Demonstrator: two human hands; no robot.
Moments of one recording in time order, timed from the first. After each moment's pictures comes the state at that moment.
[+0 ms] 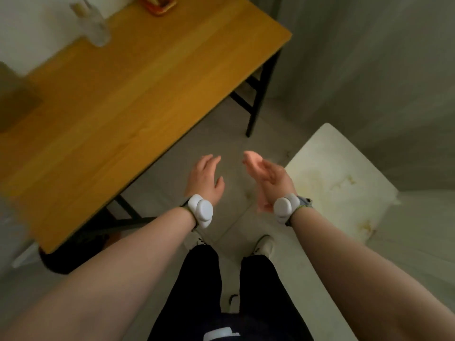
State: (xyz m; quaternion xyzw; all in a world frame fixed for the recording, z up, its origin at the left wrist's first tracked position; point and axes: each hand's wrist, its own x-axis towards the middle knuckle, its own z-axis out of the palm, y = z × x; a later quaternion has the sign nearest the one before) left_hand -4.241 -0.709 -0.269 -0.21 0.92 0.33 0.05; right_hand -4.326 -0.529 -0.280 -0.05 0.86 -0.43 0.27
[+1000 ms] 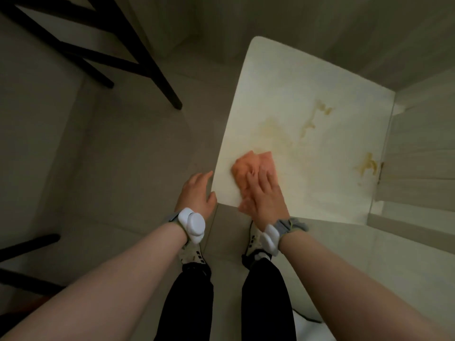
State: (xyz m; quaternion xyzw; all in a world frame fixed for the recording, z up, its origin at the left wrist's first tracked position) left_hand -4.334 -0.570 -0.509 -0.04 0.91 0.29 0.28; right_hand -4.309 -0.373 -0.535 -0.07 0.95 -0.16 0.26
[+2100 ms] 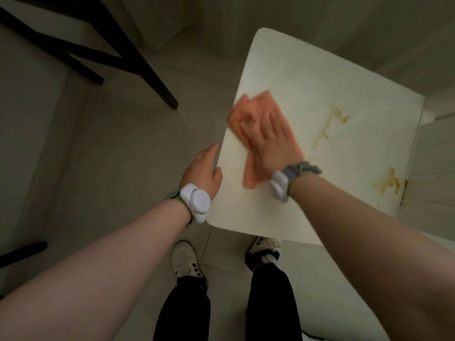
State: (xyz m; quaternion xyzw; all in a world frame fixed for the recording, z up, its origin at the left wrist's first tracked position) left_hand -4.418 -0.547 -0.547 -0.04 0.90 0.36 0.25; right_hand -4.461 -0.353 -0.575 -0.16 0.97 -0.07 0.17
